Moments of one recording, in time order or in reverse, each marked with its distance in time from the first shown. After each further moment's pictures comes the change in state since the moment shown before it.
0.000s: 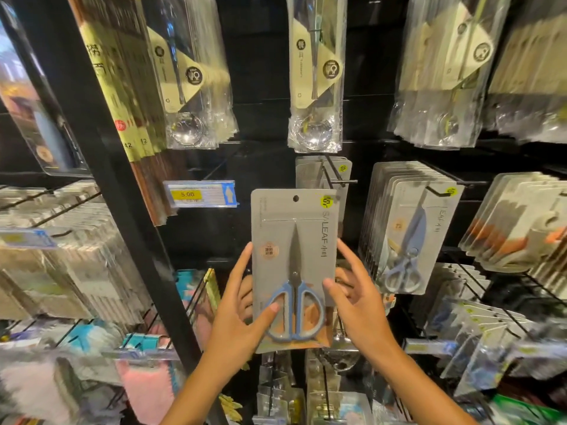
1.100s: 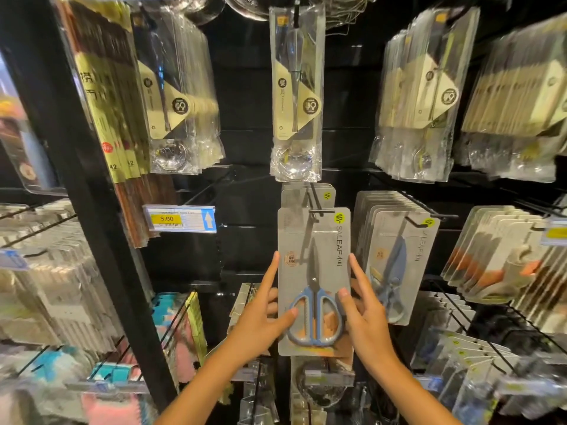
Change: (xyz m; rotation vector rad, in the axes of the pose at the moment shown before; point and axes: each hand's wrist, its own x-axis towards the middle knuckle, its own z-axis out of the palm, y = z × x) left_hand 0.065 -0.019 0.048 0.005 -0.289 -0.098; right_hand 0.030 0.034 -0.042 0.001 0.120 -0.057
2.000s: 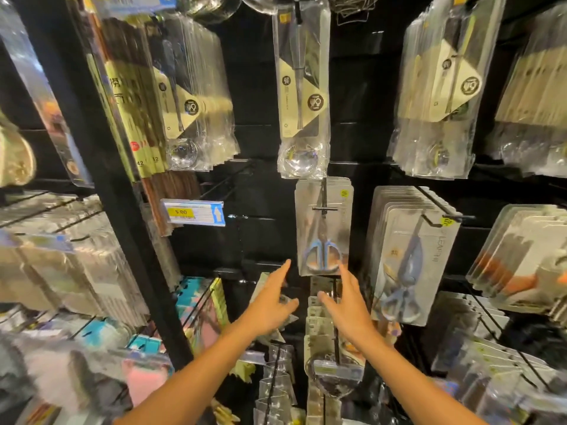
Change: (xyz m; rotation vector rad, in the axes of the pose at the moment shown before) left_hand 0.035 -0.046 -0.005 0.496 0.069 -0.150; right_hand 0.041 0.057 0.022 -0.400 -0.241 0.179
